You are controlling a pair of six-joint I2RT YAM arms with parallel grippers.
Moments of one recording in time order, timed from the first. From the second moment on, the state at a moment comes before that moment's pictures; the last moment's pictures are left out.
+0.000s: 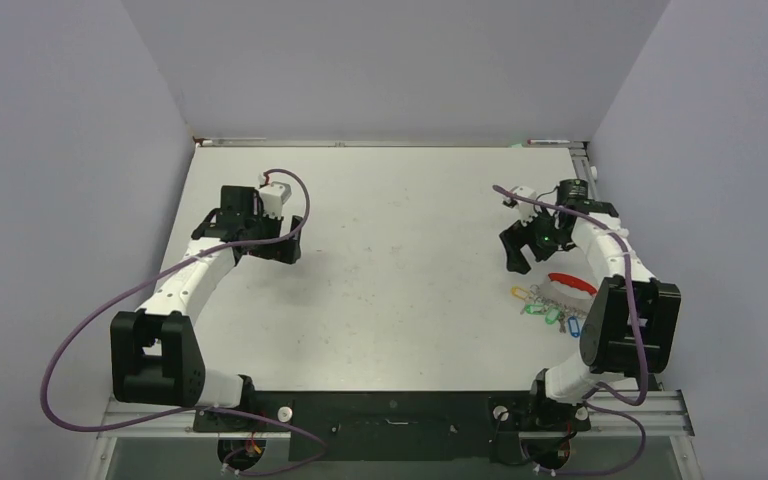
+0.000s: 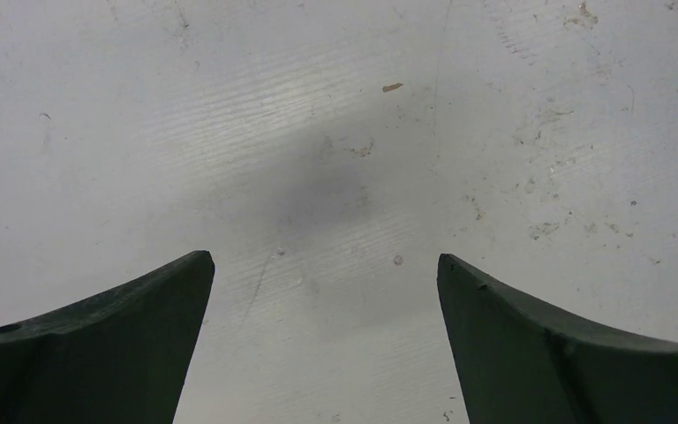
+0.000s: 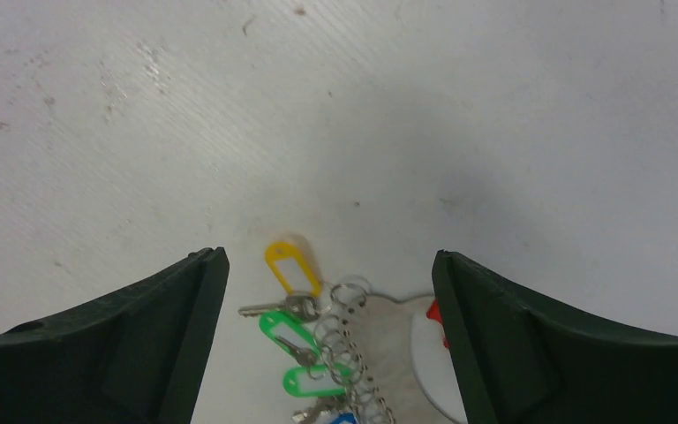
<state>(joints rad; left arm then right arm) -0.09 1.40 0.98 -0.50 0.20 0.12 -0.09 1.55 1.12 -0.78 -0.45 -0.74</state>
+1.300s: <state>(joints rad) -0.13 1.34 0.98 -0.49 0.18 0.08 0.01 1.79 1.14 -0.97 -0.28 -0.92</state>
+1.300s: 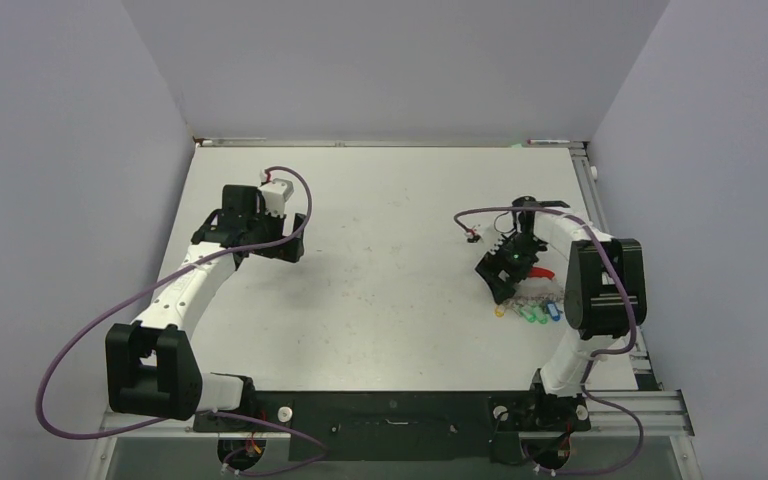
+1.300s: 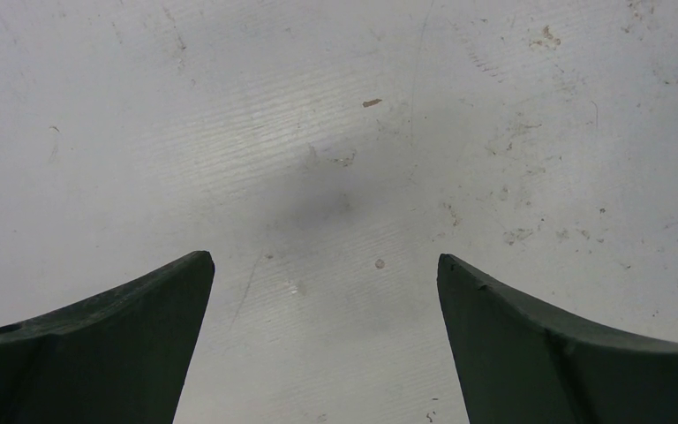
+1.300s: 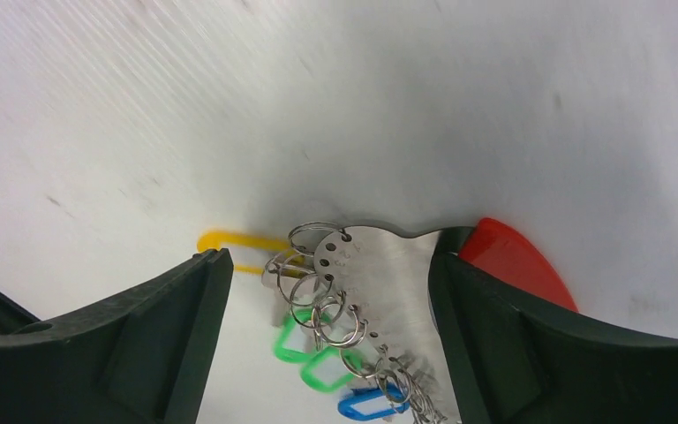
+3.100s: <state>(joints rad) -0.39 1.92 0.94 0.21 0.72 -0.66 0.19 1.85 1.15 -0.60 -0.63 -0.38</state>
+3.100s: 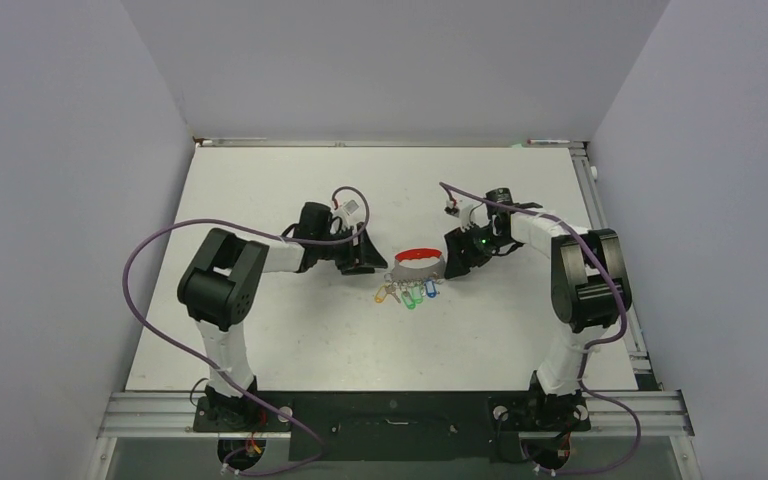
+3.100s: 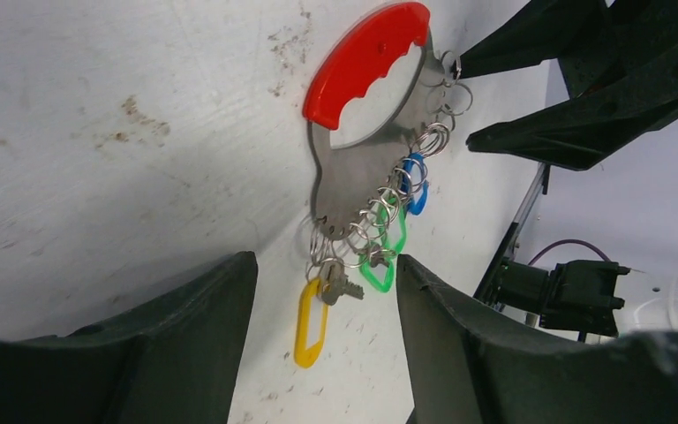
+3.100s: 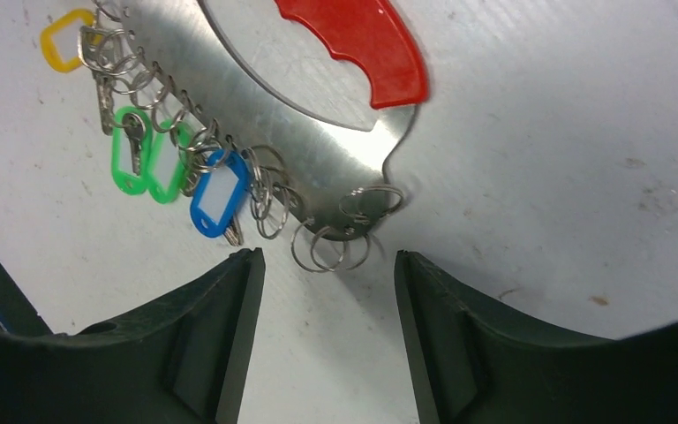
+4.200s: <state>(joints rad) -0.43 1.90 0.92 0.26 0.67 -0.60 0.22 1.90 1.17 -0.61 -0.85 -0.41</state>
